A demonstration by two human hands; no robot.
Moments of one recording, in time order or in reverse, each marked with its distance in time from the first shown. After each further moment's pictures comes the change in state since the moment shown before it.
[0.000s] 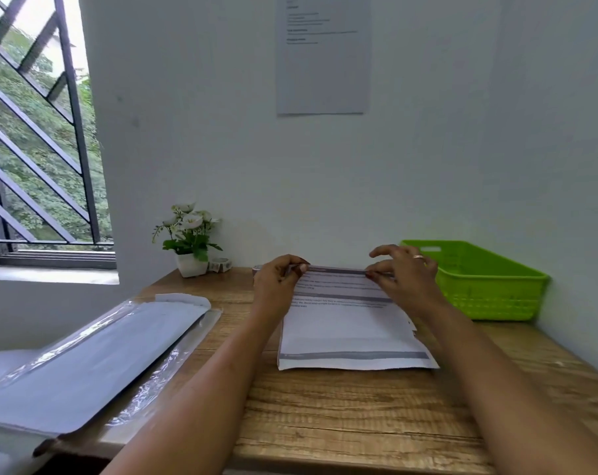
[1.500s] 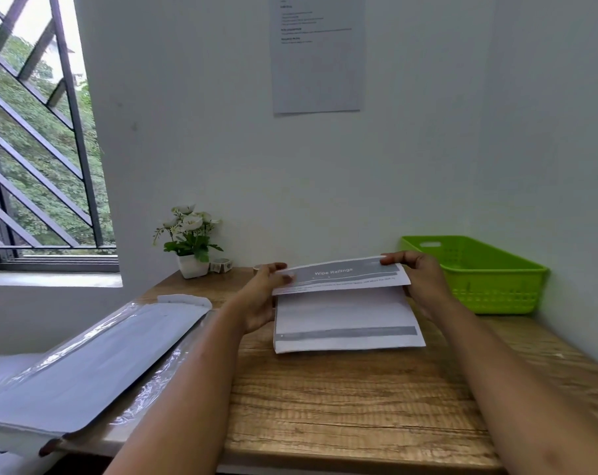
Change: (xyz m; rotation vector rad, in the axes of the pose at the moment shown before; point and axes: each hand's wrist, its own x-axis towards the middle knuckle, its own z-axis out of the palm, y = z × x) left_hand 0.000 0.004 -0.032 -0.483 -0.311 -0.645; right_hand -0.004 0.014 0.003 1.141 0.033 0.396
